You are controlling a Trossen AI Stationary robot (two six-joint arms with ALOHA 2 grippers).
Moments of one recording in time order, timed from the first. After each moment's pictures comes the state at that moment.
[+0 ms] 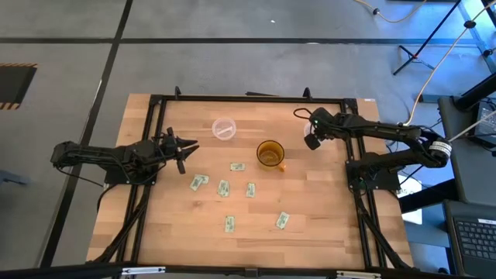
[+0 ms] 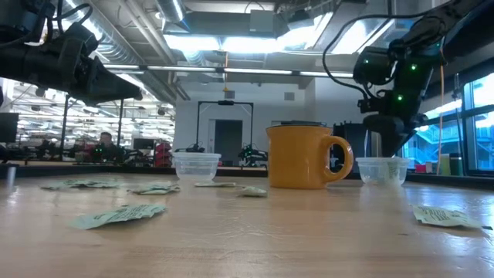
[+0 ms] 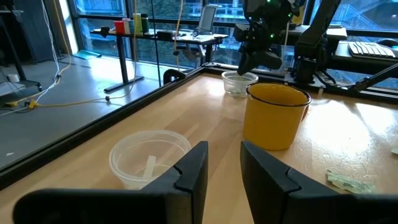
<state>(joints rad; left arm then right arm) 0.00 0.20 0.01 0.07 -0.43 -0.12 -0.59 1.21 0.61 -0.59 0.34 0.24</state>
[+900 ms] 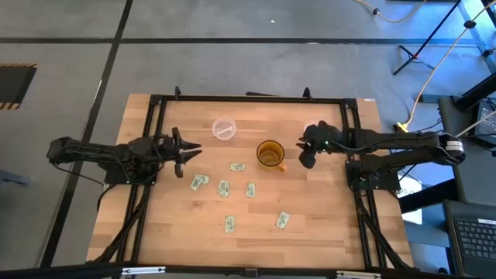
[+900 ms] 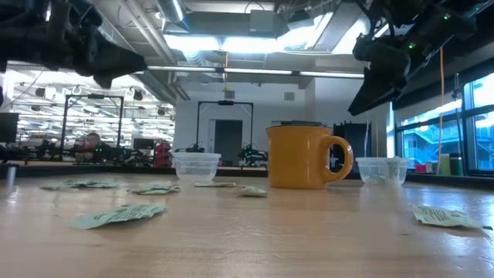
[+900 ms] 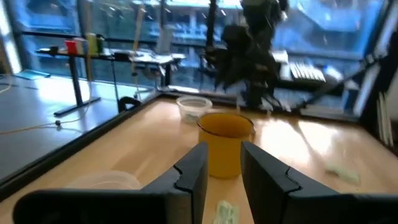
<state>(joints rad) -0.02 0.34 0.09 0.22 -0.25 -0.08 -0.16 0.98 0.61 -0.40 0.25 0.26</state>
